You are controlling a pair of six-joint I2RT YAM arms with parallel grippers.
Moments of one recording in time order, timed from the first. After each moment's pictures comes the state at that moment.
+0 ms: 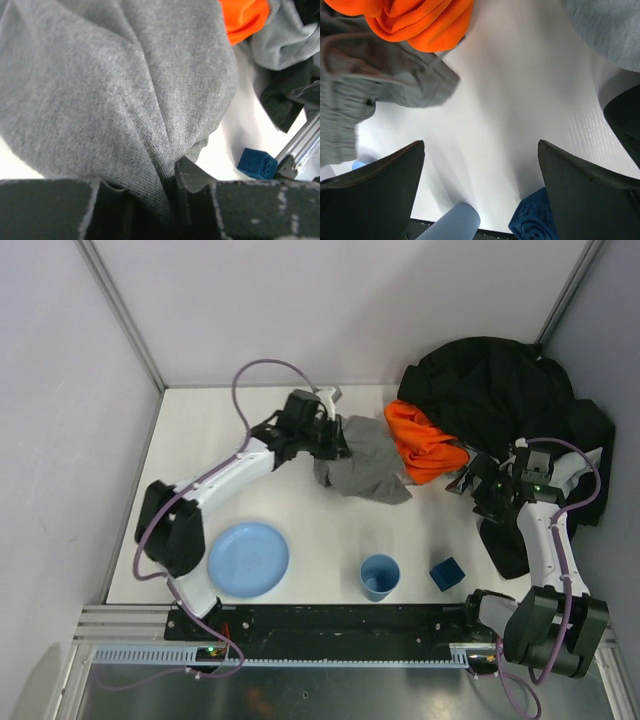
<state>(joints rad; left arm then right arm) -0.64 1.79 1.45 -0.35 0.27 -0.43 -0.25 1.12 0.83 -0.64 -0.37 0.44</state>
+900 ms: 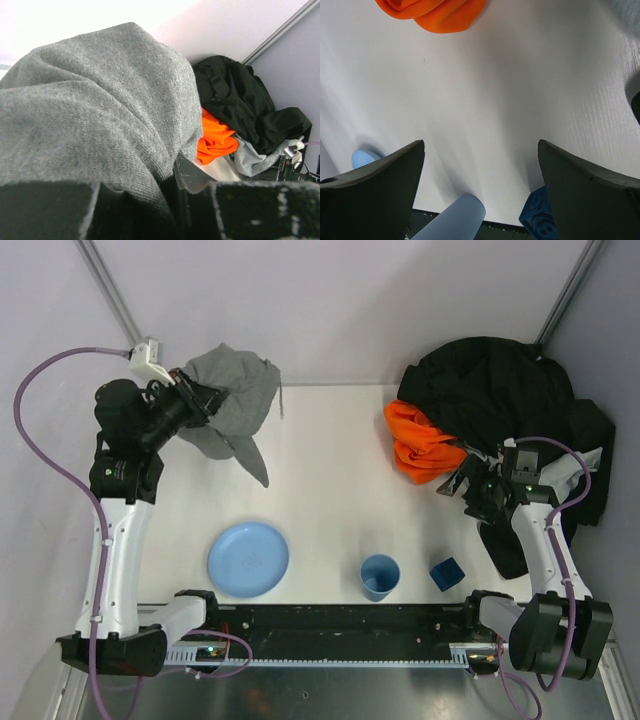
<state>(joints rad) -0.04 1.08 1.42 -0.43 0.40 -0.46 -0.15 1.09 0.83 -0.66 -0.34 0.49</state>
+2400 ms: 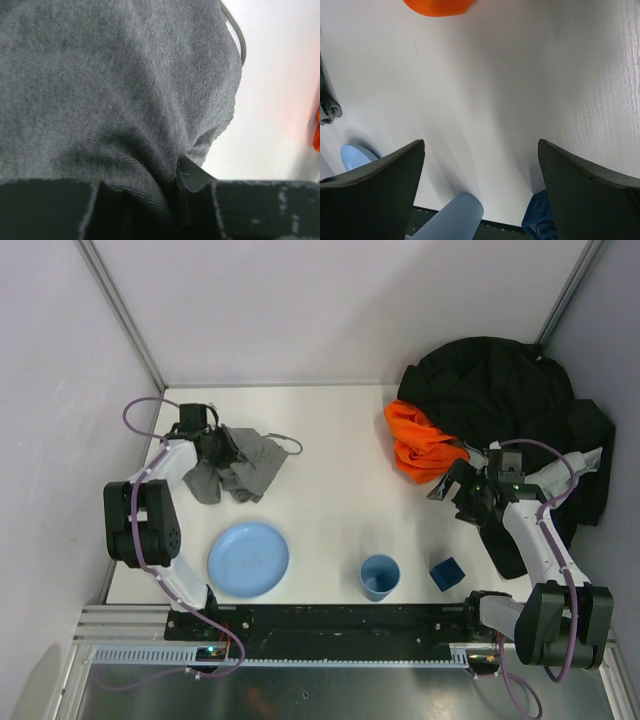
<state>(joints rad) 0.04 1.71 1.19 -0.42 0.29 -0.44 -0.06 1.14 0.80 -0.61 -0.31 0.52</state>
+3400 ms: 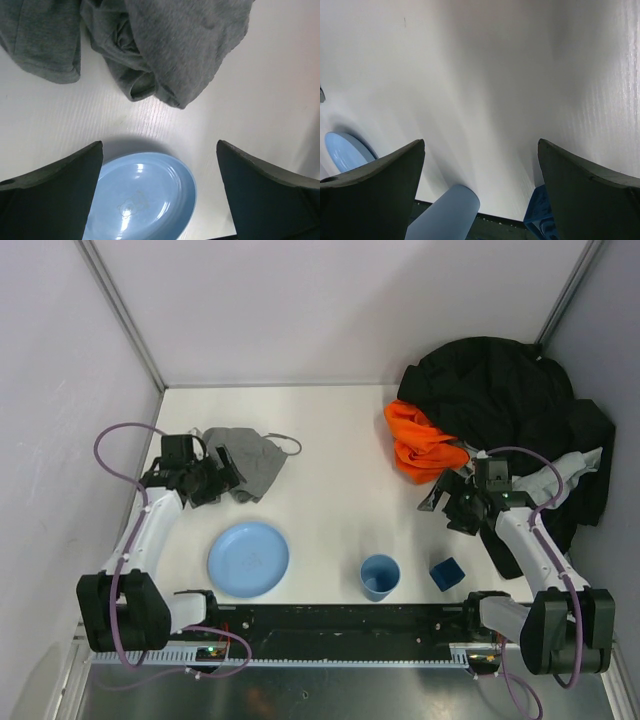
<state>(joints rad) 0.04 1.21 0.91 -0.60 0.21 -0.44 0.02 1.11 0.73 -0.60 -0.28 0.56</state>
